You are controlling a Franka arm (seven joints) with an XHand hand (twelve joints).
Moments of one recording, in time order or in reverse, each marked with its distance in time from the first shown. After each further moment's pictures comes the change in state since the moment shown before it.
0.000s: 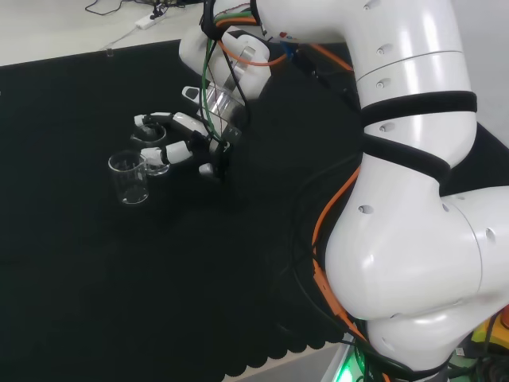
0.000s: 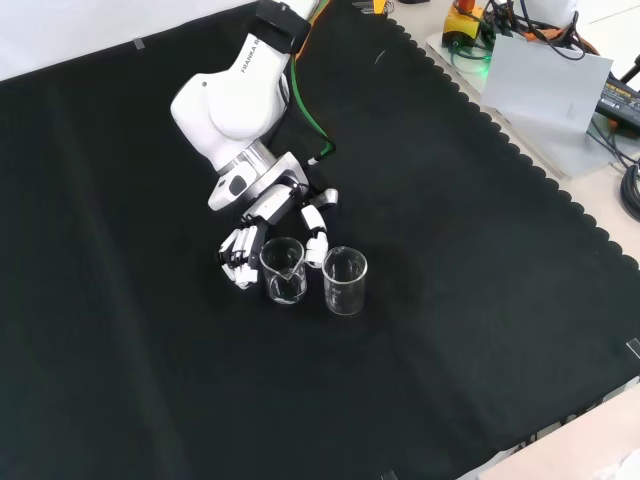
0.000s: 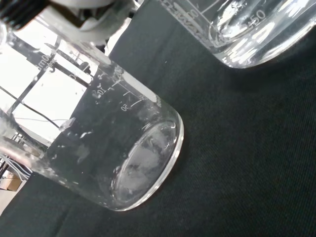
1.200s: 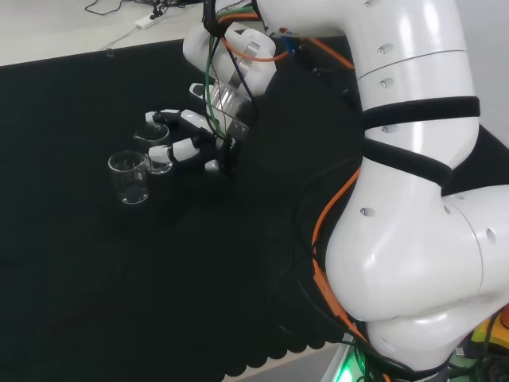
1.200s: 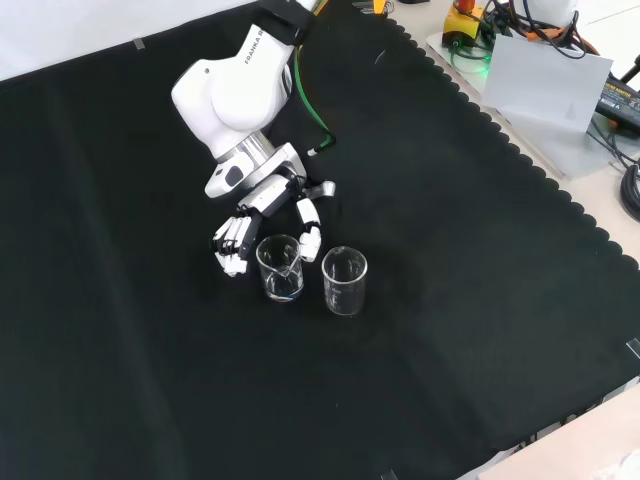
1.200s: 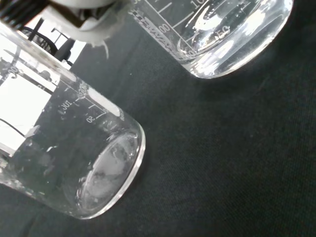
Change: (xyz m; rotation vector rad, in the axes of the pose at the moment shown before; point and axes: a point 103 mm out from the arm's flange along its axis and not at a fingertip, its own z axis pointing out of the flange) arm -0.008 -0.009 -0.015 -0.015 -0.063 0.080
